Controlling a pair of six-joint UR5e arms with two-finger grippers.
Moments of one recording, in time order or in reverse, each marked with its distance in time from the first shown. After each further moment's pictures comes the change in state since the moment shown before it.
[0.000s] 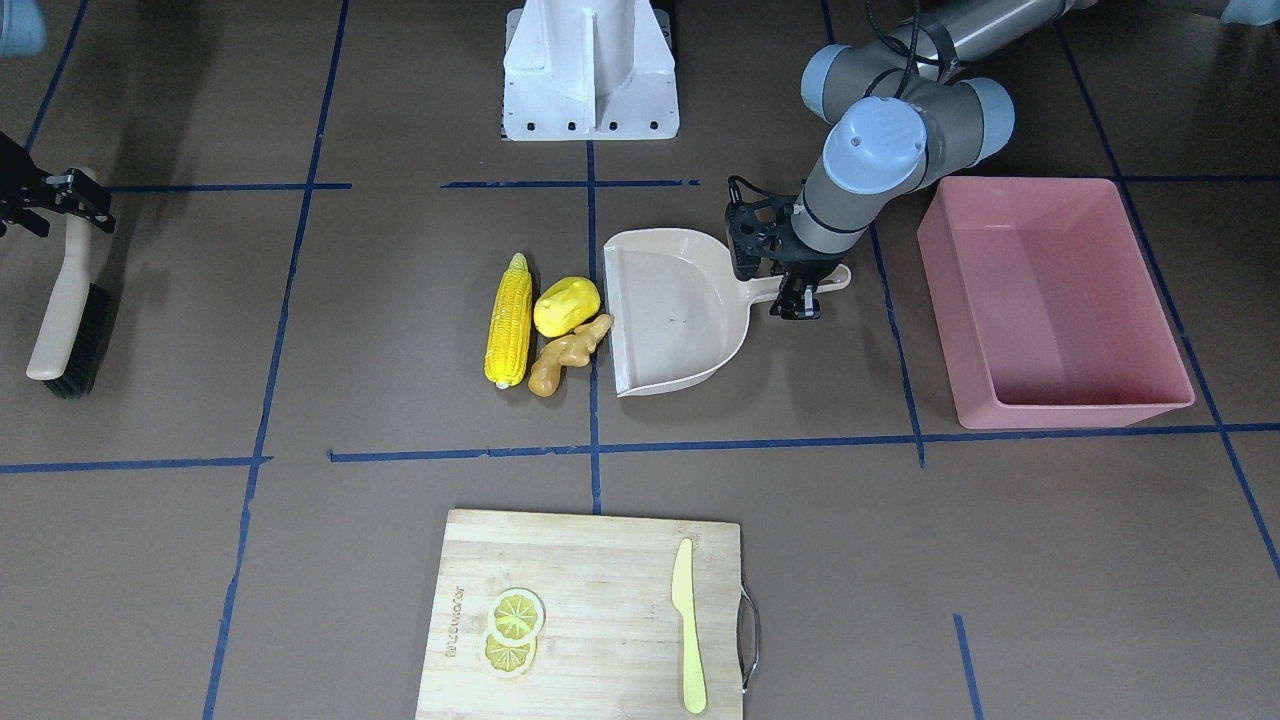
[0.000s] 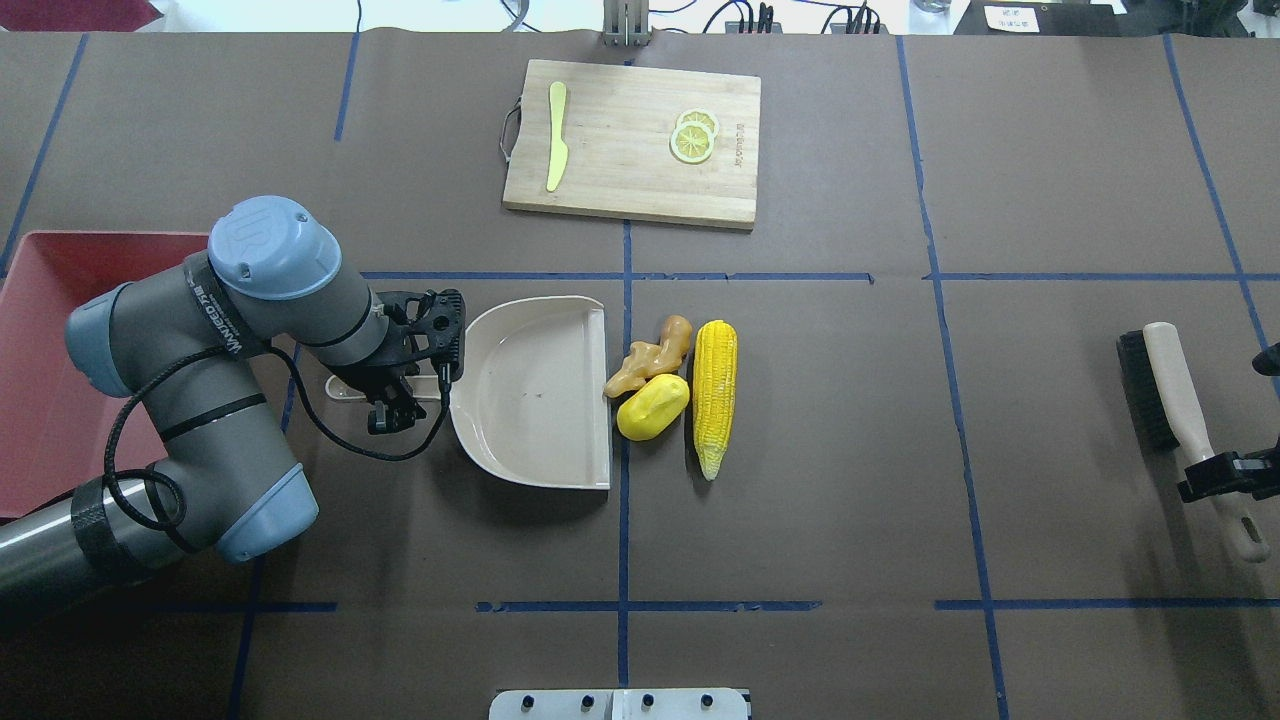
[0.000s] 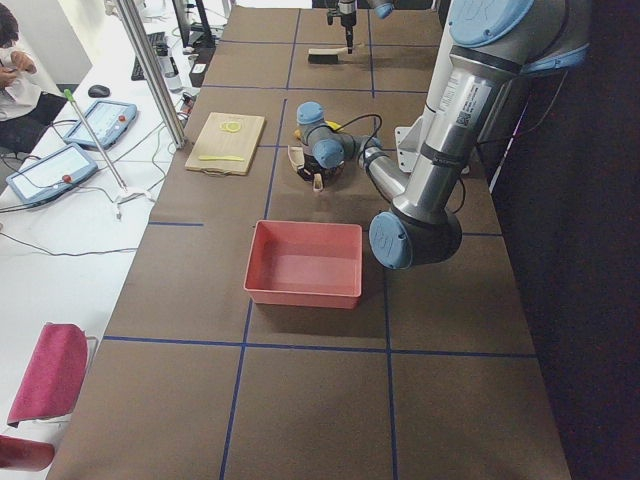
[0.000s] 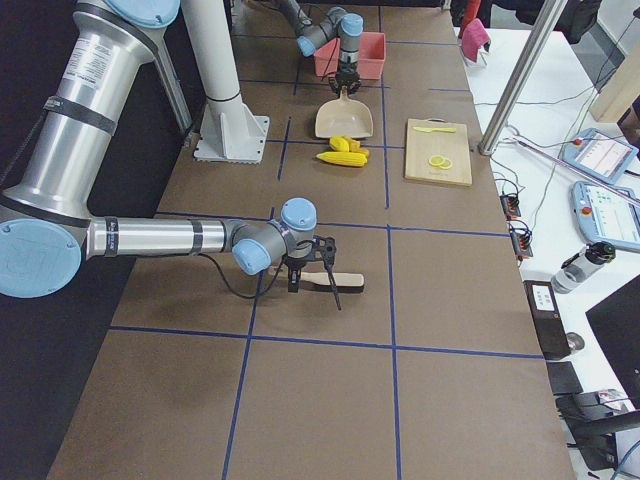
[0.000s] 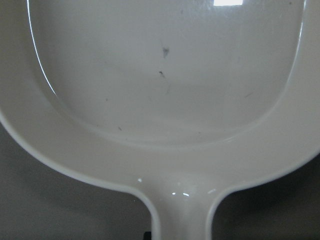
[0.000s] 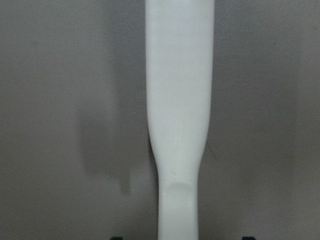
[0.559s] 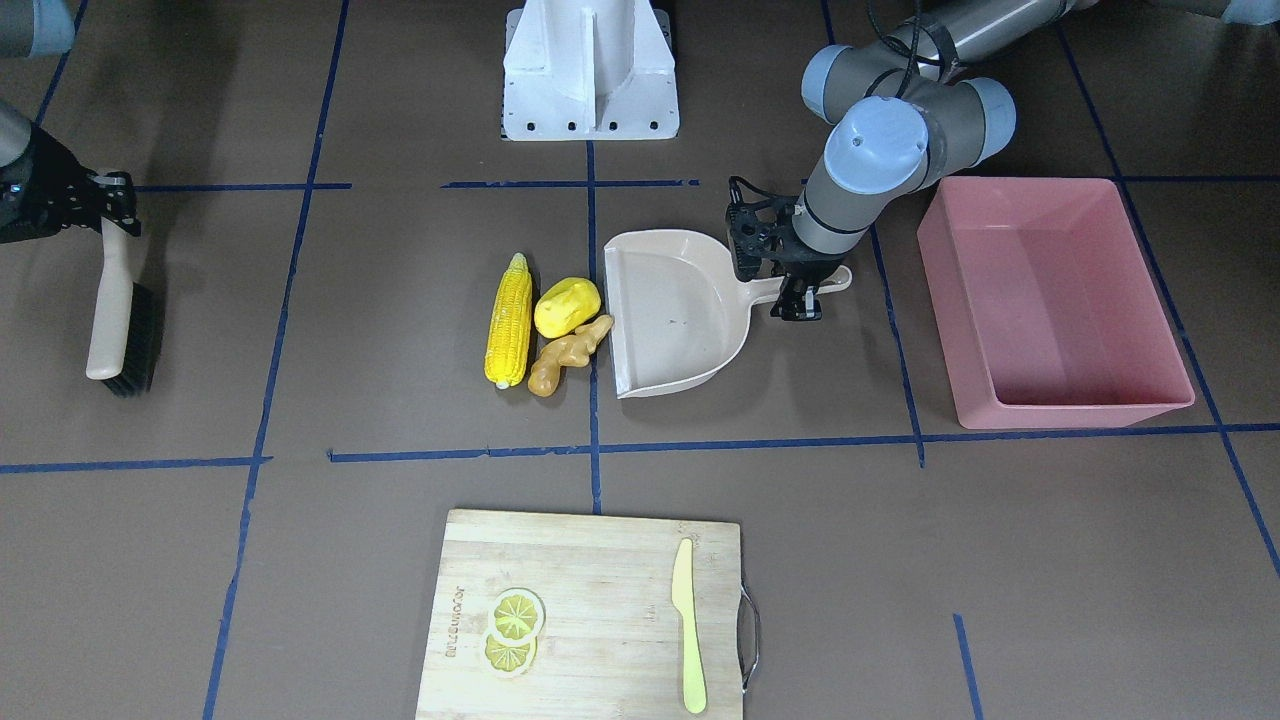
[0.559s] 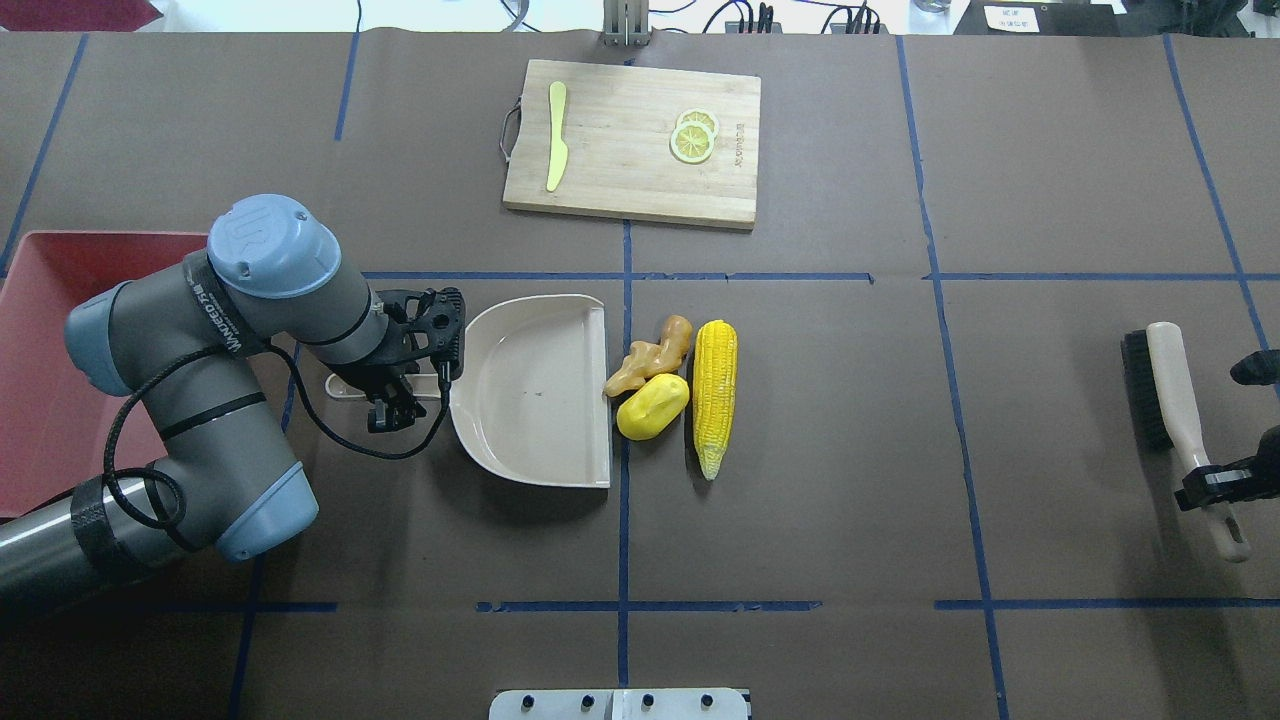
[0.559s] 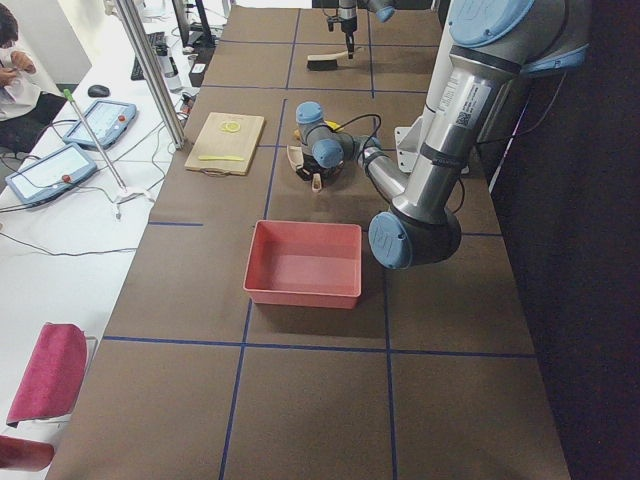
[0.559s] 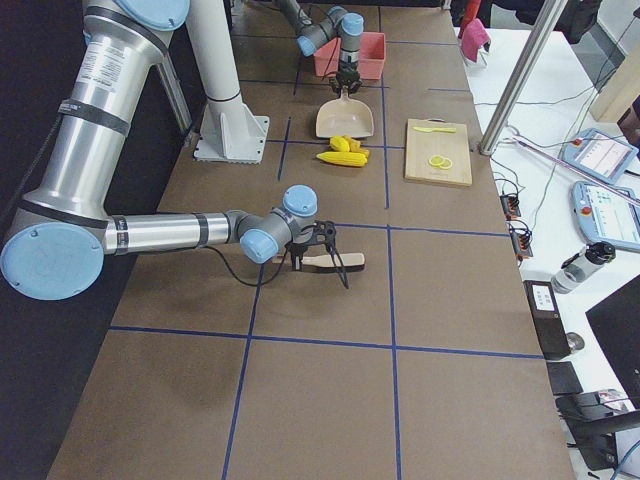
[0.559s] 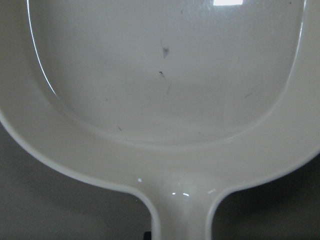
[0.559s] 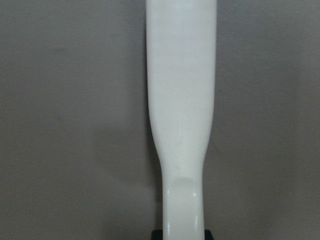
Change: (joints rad) left arm -0.003 -0.001 0.000 -0.001 0.002 0.002; right arm -0.089 0.066 0.038 0.016 -0.008 0.004
